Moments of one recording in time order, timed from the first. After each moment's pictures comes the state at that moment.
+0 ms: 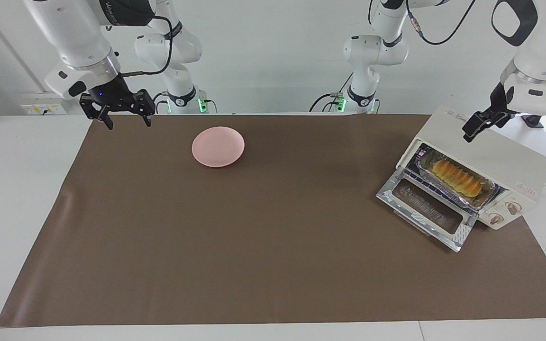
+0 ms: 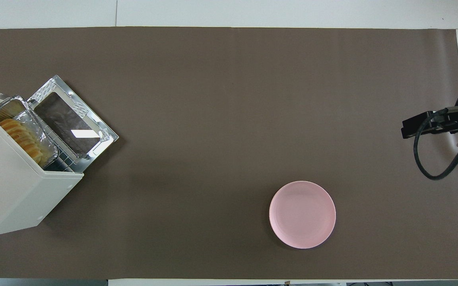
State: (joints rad) left arm -0.17 0.17 0.20 -1.29 0.11 1.34 -0.19; right arm -0.01 -0.02 0.04 -1.58 0.00 1.46 -0.03
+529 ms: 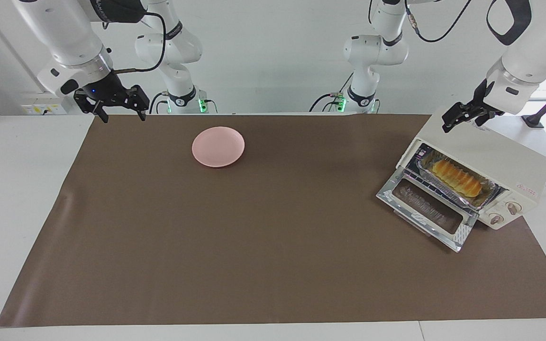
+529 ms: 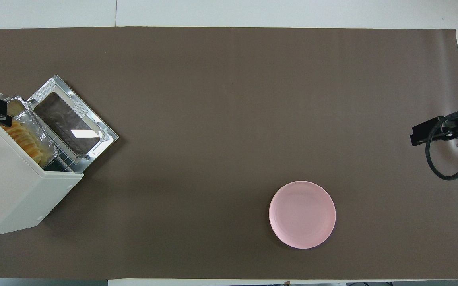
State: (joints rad) left arm -0.17 0.13 0.19 -1.37 0.01 1.33 -0.07; right arm -0.02 -0.02 0.03 -1.58 0.00 1.42 -0.03
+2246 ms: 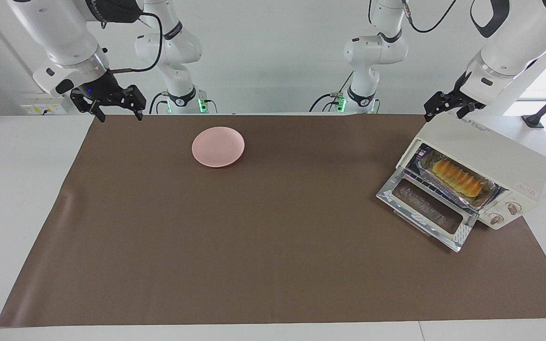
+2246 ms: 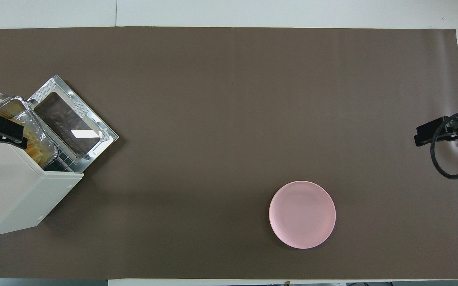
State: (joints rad) left arm -0.02 0.01 -0.02 -1.53 0.00 1.36 -0.06; right arm -0.02 -0.03 0.02 -1.58 0.00 1.42 -0.03
